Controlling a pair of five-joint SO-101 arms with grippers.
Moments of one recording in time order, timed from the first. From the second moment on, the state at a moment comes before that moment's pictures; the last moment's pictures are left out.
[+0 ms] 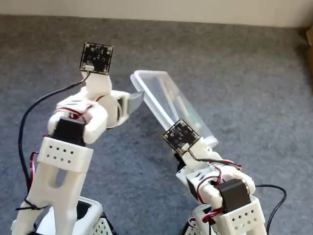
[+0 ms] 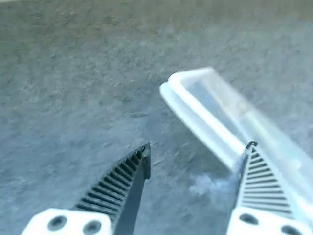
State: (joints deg) left arm 9.5 -39.1 32.1 55.5 12.6; right arm -25.1 -77.2 58.2 82.4 26.5
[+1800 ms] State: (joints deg) left arm 15.7 -33.1 23.4 63.5 6.5; right arm -17.9 -77.2 36.4 60.6 17.9
